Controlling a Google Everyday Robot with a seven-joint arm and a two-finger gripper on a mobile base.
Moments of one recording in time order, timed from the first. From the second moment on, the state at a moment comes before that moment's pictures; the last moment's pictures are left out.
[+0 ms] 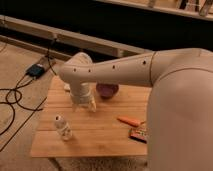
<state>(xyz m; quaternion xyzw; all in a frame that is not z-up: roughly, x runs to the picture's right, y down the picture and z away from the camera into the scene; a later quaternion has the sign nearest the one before) -0.103 0.104 0.703 -0.26 0.24 0.64 0.68</state>
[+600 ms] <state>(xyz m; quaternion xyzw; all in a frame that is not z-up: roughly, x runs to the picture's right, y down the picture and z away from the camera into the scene) -0.027 0.119 0.708 -0.26 0.30 0.49 0.78</state>
